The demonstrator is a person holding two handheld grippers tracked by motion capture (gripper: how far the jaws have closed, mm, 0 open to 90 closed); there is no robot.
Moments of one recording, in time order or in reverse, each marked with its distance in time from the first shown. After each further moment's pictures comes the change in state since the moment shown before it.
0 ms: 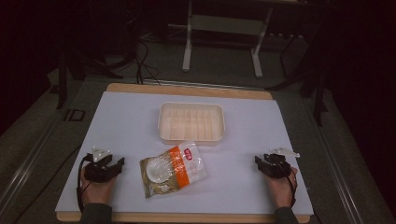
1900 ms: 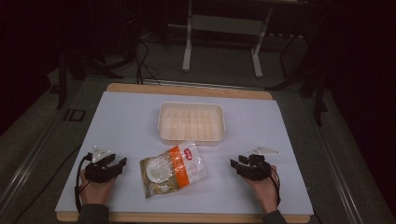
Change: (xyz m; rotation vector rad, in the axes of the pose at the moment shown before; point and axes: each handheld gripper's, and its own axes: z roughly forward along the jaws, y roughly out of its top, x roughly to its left) left arm 0.000 0.000 0.001 -0.022 -0.076 0.027; right arm 0.074 0.022 -0.014 0.008 0.276 -0.050
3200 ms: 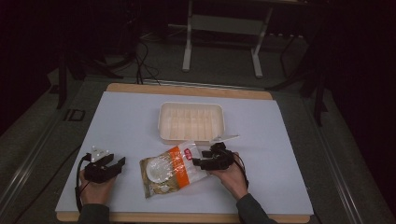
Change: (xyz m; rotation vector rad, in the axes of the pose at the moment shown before) left arm 0.002 -0.001 0.000 -0.003 0.027 -0.034; right arm 0.070 0.048 0.067 0.124 0.290 -0.070
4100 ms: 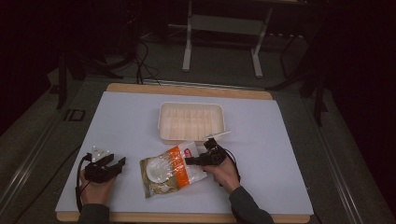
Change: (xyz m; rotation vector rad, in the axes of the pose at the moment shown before) left arm -0.001 0.000 0.000 0.006 0.002 0.009; right arm -0.014 0.008 0.034 0.080 0.217 0.113
